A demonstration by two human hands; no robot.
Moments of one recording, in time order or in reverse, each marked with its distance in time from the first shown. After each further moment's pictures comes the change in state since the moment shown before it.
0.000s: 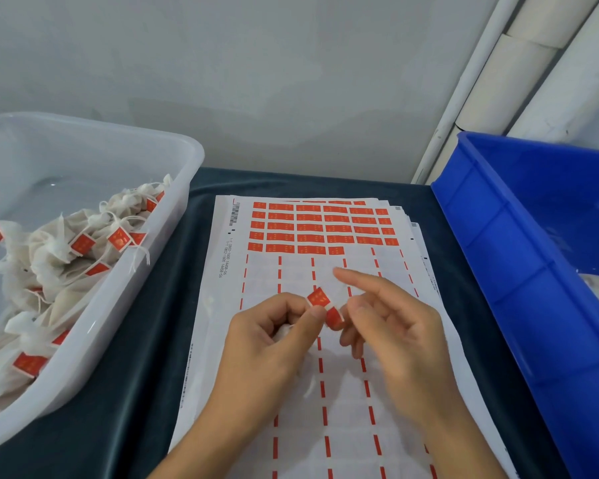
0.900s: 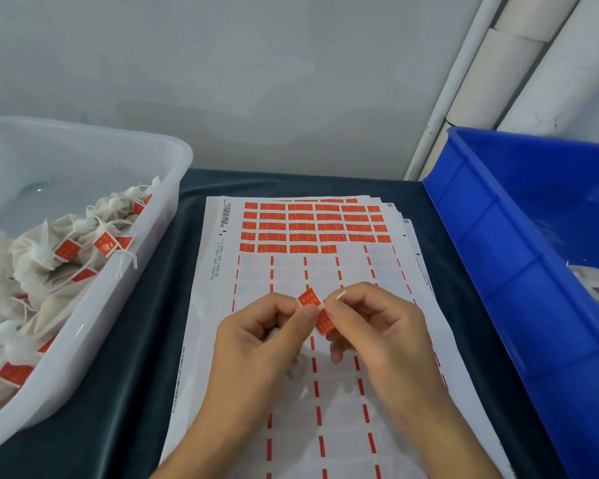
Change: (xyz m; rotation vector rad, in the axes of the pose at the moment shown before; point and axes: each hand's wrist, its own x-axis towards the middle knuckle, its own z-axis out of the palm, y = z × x) left_hand -0.003 0.004 0.006 -0.075 0.053 -0.050; right_hand 0.002 0.000 0.006 0.072 -0.018 0.108
